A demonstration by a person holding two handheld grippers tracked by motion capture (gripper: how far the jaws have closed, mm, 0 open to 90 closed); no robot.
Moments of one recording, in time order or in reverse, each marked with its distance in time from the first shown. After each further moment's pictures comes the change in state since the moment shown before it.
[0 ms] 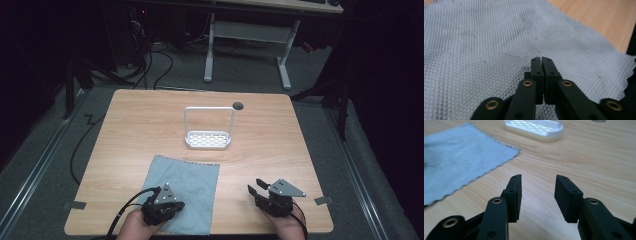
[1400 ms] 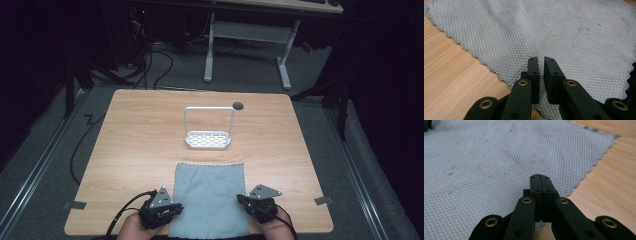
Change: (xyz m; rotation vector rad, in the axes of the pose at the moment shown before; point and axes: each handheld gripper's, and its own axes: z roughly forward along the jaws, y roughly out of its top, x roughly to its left) left arm -0.008 -0.010 0.005 0.002 -0.020 0.003; right arm 0.027 -0.009 0.023 0.221 0.115 -0.094
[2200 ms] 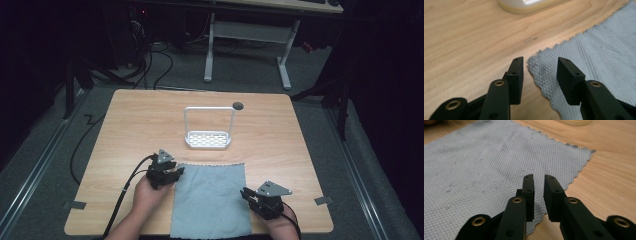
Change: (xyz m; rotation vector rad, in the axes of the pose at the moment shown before) left arm 0.089 0.049 0.041 -0.071 0.290 -0.232; right arm -0.013 0.002 -0.011 -0.104 -0.021 0.034
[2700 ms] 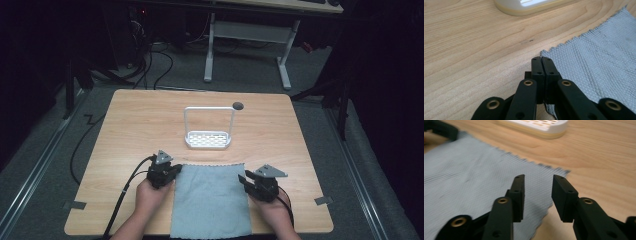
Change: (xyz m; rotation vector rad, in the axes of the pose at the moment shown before) left arm 0.003 -0.005 0.001 -0.028 -0.069 -0.045; right arm -0.026 0.030 0.032 -0.007 -0.100 0.118
